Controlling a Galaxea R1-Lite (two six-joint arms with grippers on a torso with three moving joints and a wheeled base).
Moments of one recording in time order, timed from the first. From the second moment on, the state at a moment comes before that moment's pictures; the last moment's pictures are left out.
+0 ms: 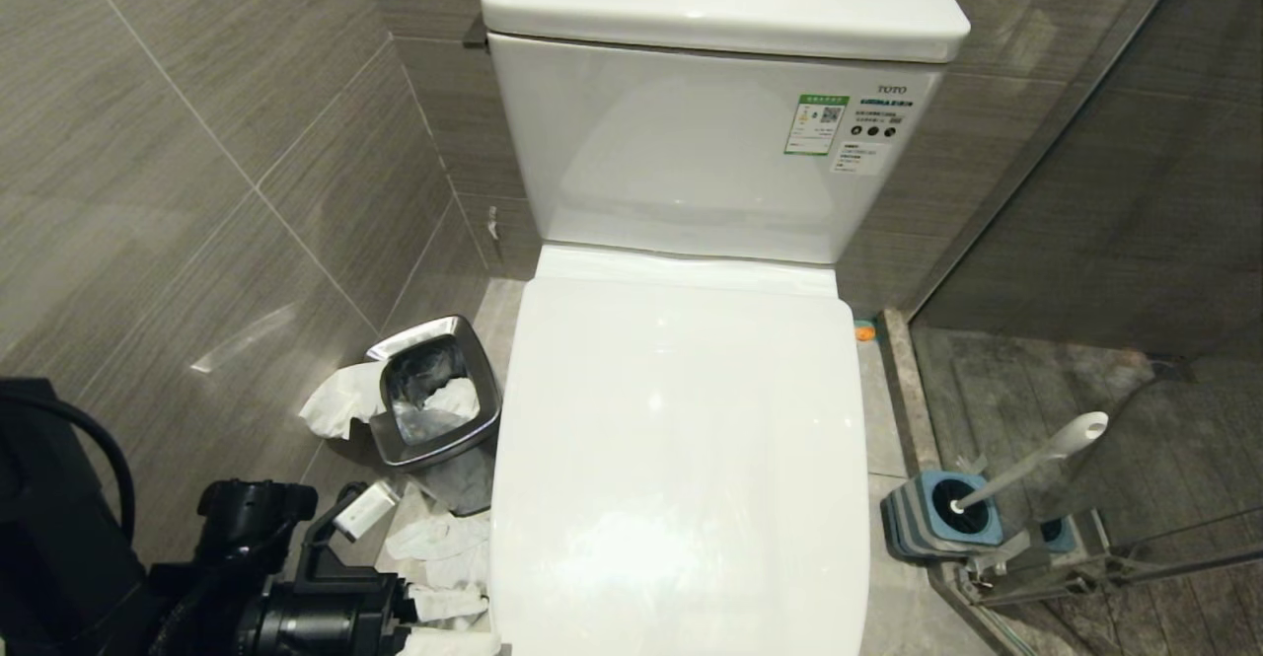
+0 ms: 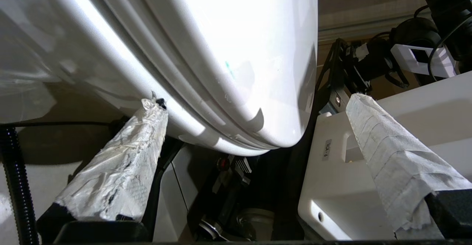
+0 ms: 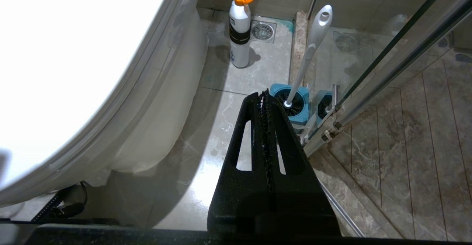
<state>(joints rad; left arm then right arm) -0.09 1.98 -0.30 -0.78 -1.16 0.11 0.00 0.00 0.00 0.00 0.00 0.02</state>
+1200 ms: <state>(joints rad) -0.17 1.97 -0.28 -0.85 -1.01 0.15 0.00 0.00 0.00 0.00 0.00 0.02</state>
